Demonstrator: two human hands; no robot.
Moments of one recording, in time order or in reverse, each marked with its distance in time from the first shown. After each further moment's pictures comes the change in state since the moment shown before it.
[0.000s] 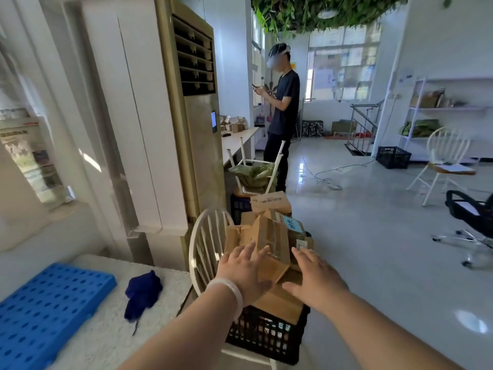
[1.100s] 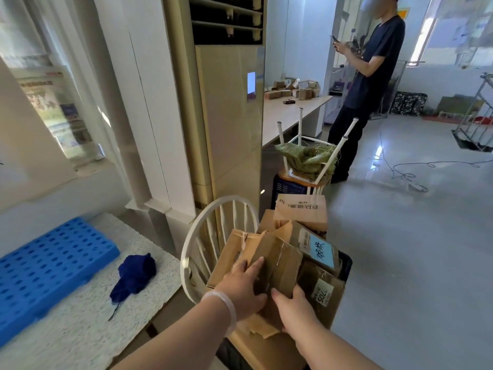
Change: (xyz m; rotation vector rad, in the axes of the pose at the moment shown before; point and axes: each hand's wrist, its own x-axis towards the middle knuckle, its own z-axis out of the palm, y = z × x) left_hand 0.188 -0.002 0.059 -0.399 -0.193 -0.481; right_hand 0.216 0.039 0.067 0.839 -0.497 0.404
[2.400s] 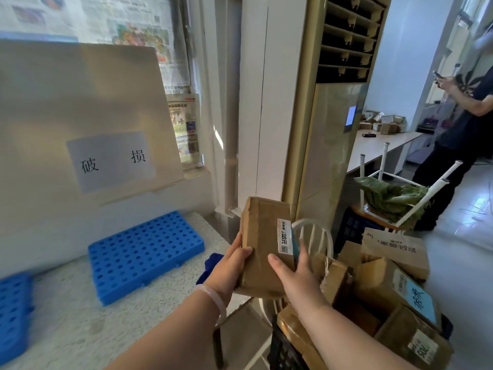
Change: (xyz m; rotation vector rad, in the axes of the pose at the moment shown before) left_hand -0.103 -0.148 -0.087 -1.279 0.382 -0.077; right_hand -0.092 -0.086 0.136 -0.037 -0.205 -0.648
